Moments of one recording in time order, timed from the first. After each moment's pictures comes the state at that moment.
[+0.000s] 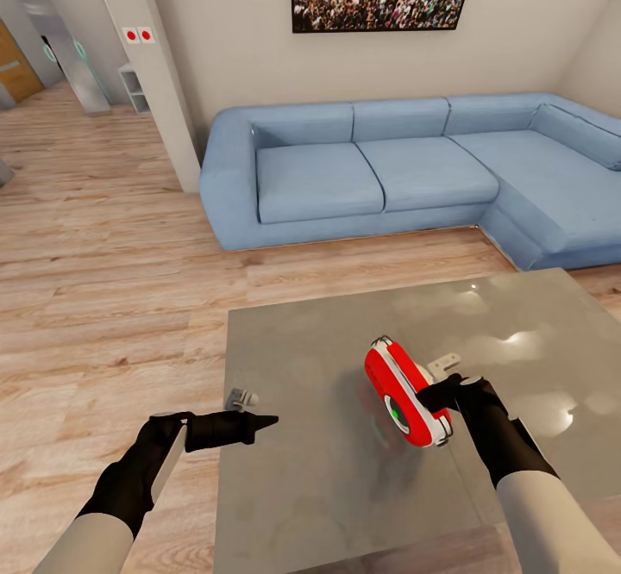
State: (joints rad) left arm -0.55 0.05 -0.01 -0.91 0.07 0.57 -0.99; right arm -0.67 -0.08 -0.14 -0.91 0.63 0.56 0.48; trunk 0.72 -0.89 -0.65
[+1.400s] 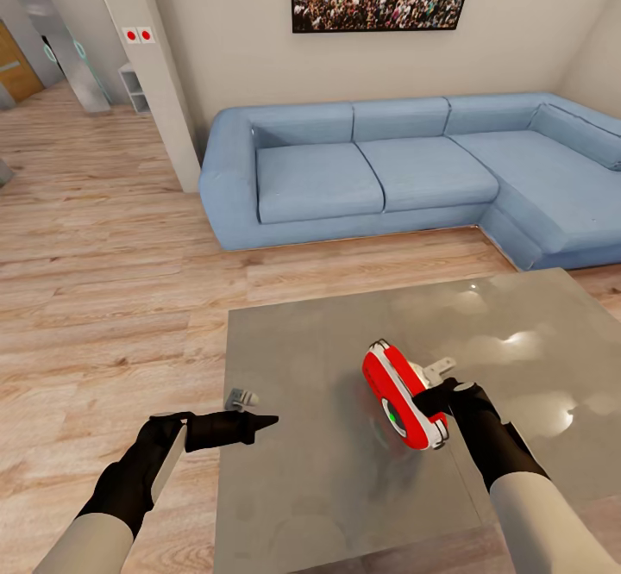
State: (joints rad) left arm -0.55 0.05 -0.01 -0.91 0.07 0.57 -0.99; right arm -0.67 -0.06 -0.15 -0.85 0.63 0.52 0.43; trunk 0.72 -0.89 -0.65
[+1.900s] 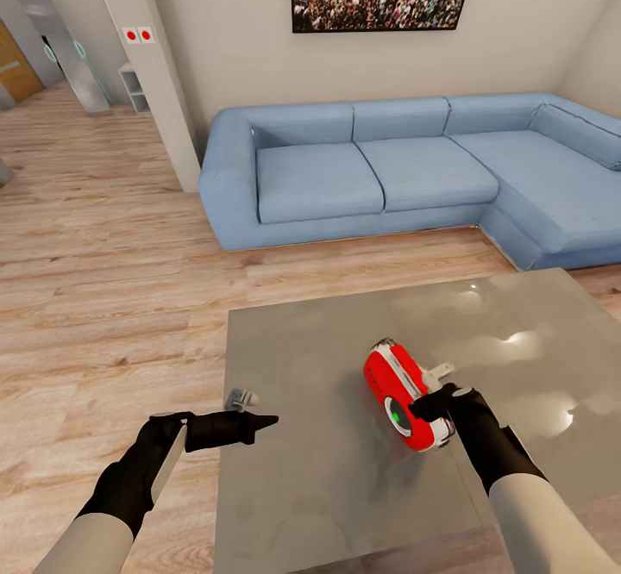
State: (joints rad) left arm -0.55 0.05 -0.01 -0.91 0.07 0.57 -0.99; right arm -0.67 -0.06 -0.15 -0.81 0.63 0.50 0.41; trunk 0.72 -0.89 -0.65
